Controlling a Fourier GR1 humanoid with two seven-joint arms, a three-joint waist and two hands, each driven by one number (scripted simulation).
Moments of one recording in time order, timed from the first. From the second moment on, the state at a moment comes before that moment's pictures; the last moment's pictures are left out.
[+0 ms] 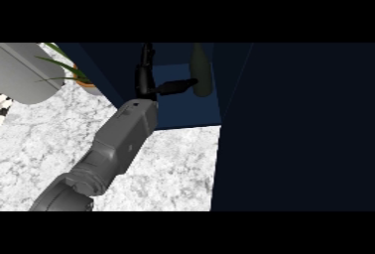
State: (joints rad) left arm -1.11 0.00 0.06 -0.09 0.42 0.47 -0.80; right arm -0.09 -0.01 0.16 -2.45 -0.07 0.12 0.60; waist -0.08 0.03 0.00
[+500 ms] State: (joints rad) left arm -1.10 0.00 0.06 -0.10 0.40 0.39 -0.84; right arm -0.10 -0.01 0.16 -2.46 -0.07 0.12 0.61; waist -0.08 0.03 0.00
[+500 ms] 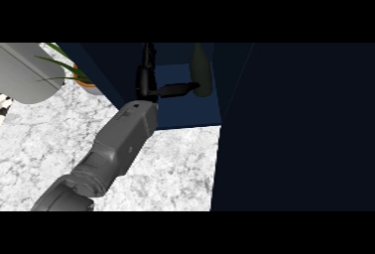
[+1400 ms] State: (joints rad) left arm -1.08 0.00 0.04 -0.11 0.44 0.24 -0.86; right arm -0.10 0.00 0.20 -2.47 -0.05 0.09 0.62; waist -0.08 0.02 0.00
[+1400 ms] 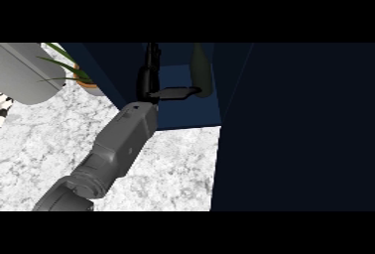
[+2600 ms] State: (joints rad) left arm -0.67 0.00 -0.51 -0.72 0.75 0.49 -0.76; right arm -0.09 -0.03 0.14 -2.47 -0.05 0.07 0.64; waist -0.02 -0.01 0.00
